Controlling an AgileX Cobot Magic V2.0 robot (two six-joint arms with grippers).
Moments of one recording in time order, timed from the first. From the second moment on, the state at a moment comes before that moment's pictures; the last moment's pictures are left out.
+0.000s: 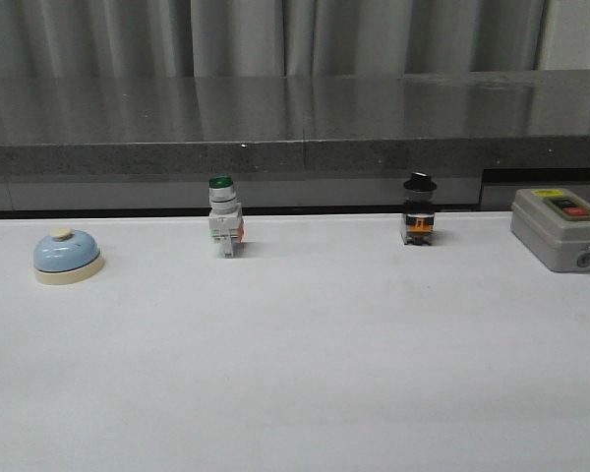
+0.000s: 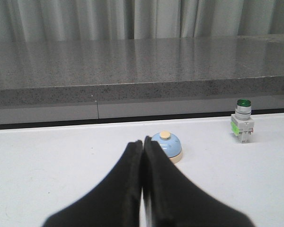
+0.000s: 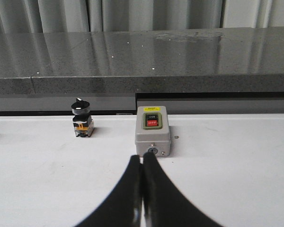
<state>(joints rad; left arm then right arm) -0.10 -0.01 0.00 0.06 0.12 -0.09 0.03 -0.01 0.03 0.07 0.09 -0.03</state>
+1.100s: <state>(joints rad) -0.10 0.23 -0.29 -0.15 0.40 -0.09 0.03 -0.01 0.03 0.07 0.09 -0.03</state>
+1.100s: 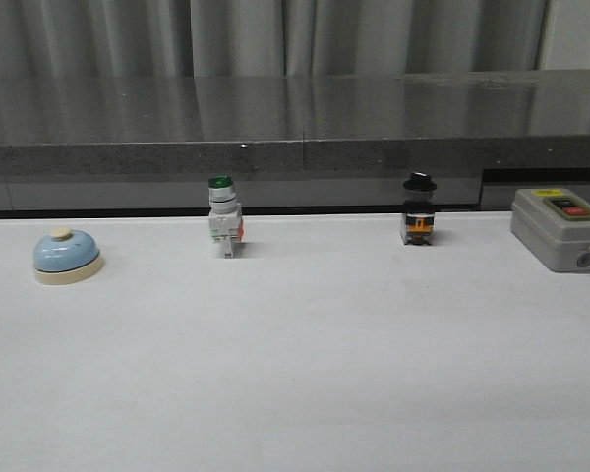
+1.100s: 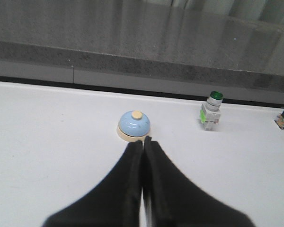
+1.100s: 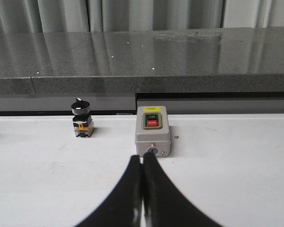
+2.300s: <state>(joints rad) -0.10 0.89 -0.81 -0.16 0.77 0.00 0.03 -0.01 0.03 0.07 0.09 -0.03</state>
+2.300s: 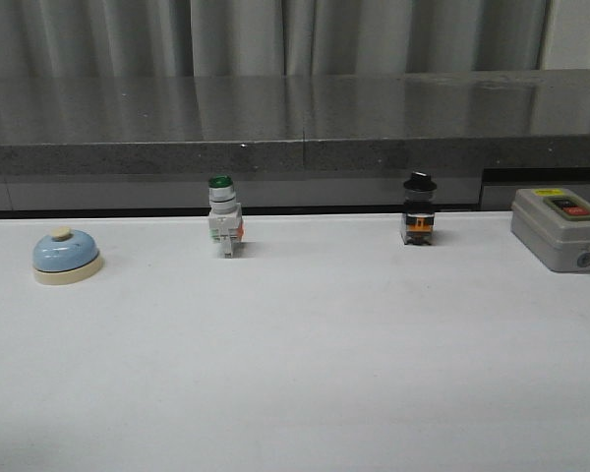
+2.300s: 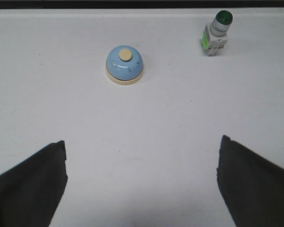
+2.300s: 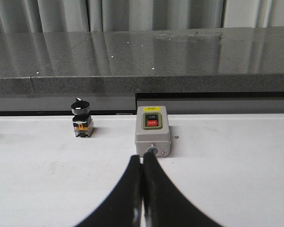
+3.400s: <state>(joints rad) -0.15 1.88 -1.42 -0.15 0.73 0.04 0.03 -0.01 0.03 0.07 0.09 -0.03</state>
